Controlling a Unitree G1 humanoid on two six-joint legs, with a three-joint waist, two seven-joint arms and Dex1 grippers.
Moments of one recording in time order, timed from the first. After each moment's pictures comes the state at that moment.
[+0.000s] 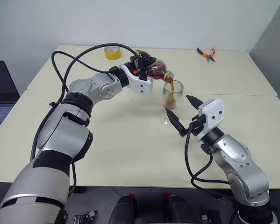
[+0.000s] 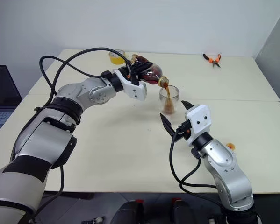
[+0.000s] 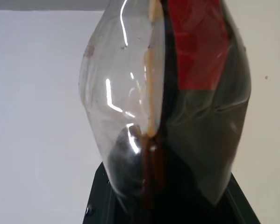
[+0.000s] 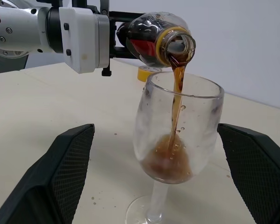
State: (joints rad) left arm -1.35 0.49 -0.54 1.22 0.83 -0.88 0.18; right arm -0.18 -0.32 0.10 -0.67 0.26 0.53 0.27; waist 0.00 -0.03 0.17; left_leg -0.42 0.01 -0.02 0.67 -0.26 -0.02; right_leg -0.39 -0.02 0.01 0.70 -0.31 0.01
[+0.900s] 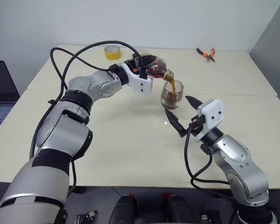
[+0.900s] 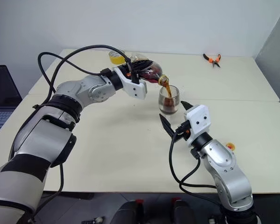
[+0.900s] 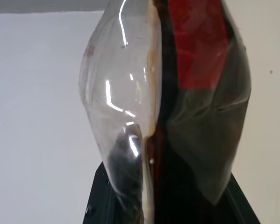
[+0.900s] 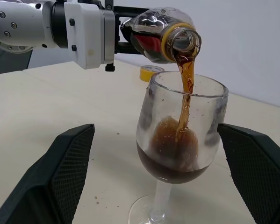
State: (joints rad) left arm -1.38 0.49 -0.56 1.24 0.85 -0.88 0.19; right arm -0.18 -0.31 0.10 -0.67 0.26 0.54 0.28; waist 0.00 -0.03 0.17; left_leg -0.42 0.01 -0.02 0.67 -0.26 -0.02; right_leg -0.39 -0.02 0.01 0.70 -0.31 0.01
